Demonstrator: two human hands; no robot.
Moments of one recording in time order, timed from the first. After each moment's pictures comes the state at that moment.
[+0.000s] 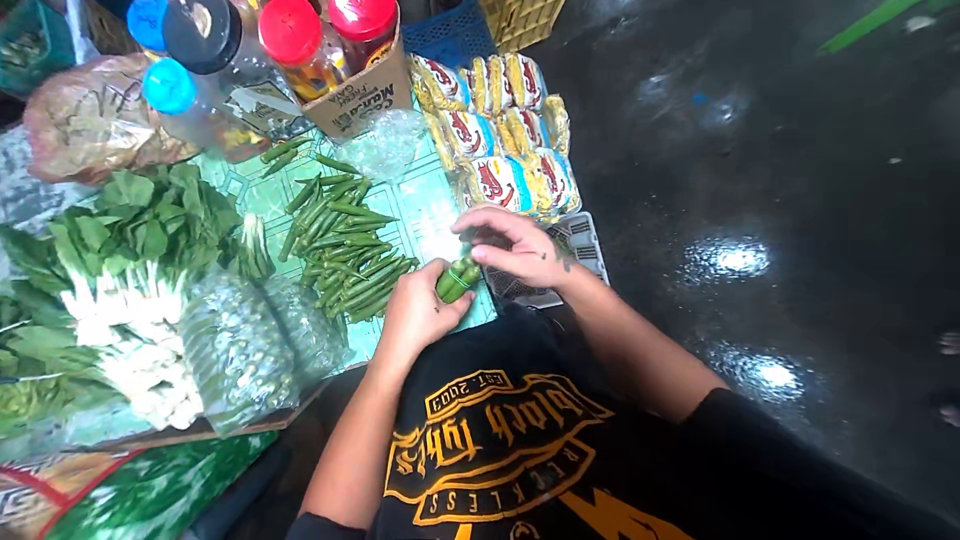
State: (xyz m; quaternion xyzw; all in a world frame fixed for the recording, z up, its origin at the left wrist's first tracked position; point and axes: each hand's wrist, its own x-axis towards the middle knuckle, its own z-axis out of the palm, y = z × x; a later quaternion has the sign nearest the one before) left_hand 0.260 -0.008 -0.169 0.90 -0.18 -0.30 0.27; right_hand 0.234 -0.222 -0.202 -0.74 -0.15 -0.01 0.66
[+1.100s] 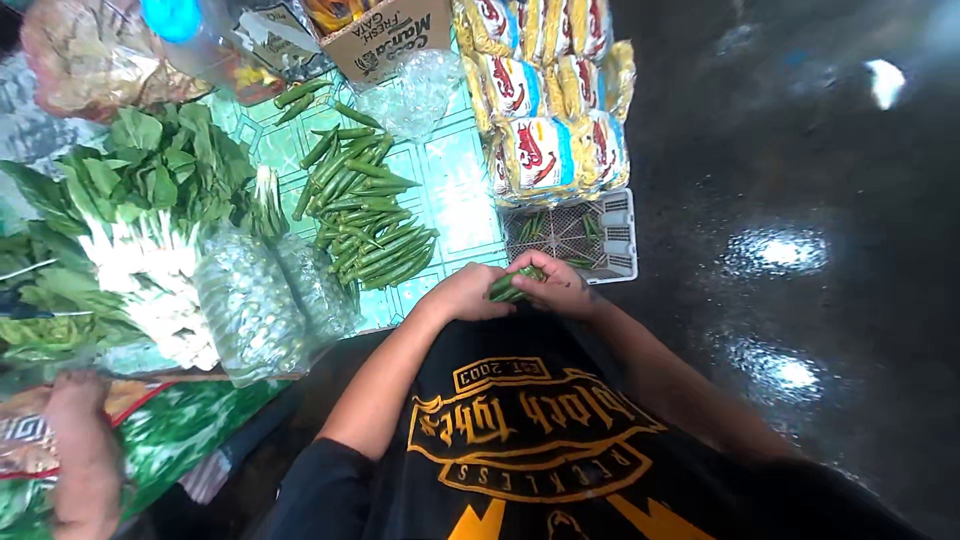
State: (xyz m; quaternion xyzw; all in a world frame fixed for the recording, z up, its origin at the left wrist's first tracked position) left_hand 0.252 -0.027 -0.256 0.74 -0.35 -0.50 0.27; right_hand 0.149 -0.224 -0.293 -0.61 0.12 0.22 0.75
